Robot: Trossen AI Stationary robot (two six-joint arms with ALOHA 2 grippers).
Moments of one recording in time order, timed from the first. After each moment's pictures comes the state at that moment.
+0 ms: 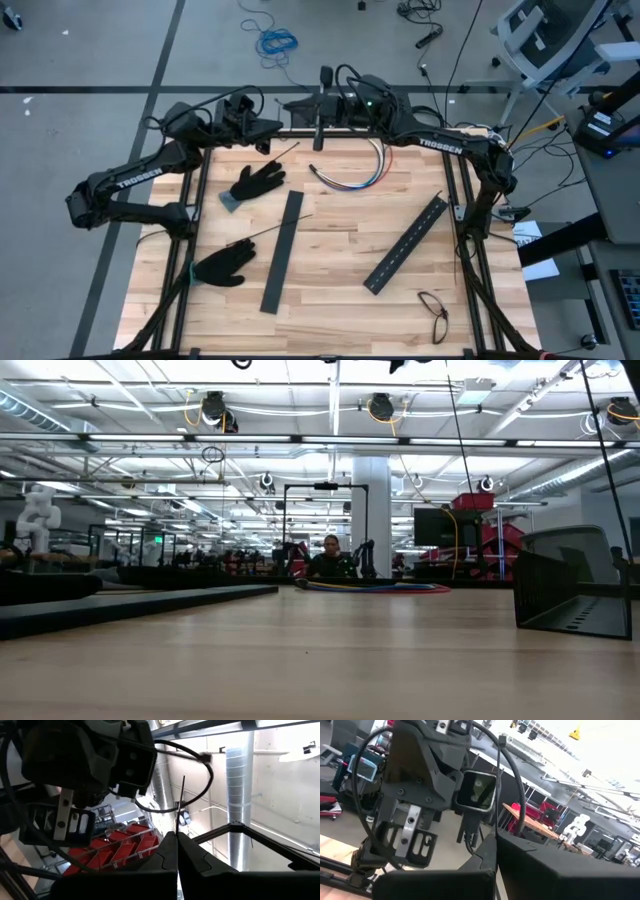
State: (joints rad) left arm 0.53 1.07 0.98 0.57 0.60 -1.62; right arm -0.38 1.79 1.71 0.25 -0.32 -0.45
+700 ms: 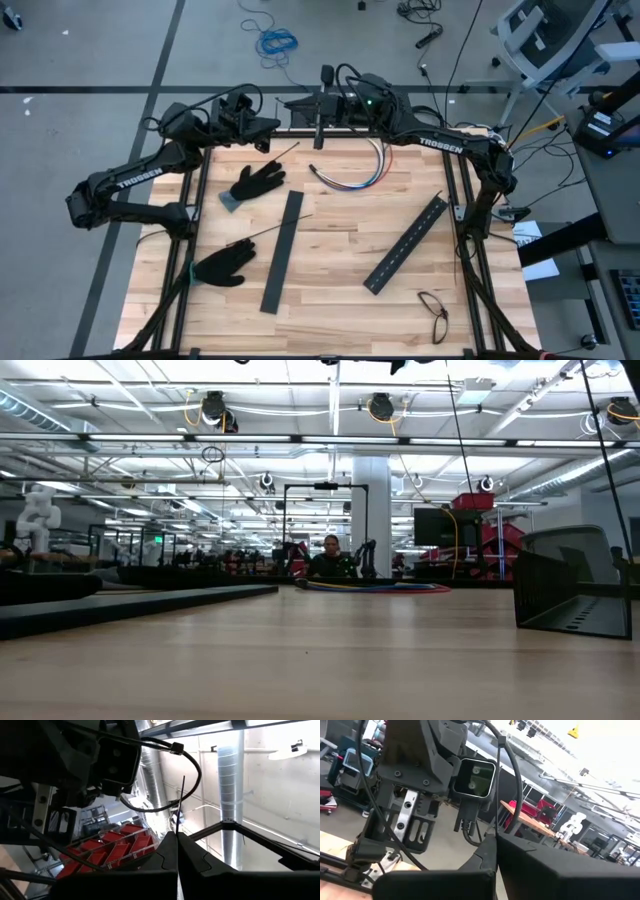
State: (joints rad) left arm 0.54 1.07 0.98 0.62 0.60 -1.63; right arm -0.39 1.79 1.71 0.24 -0.31 -0.46
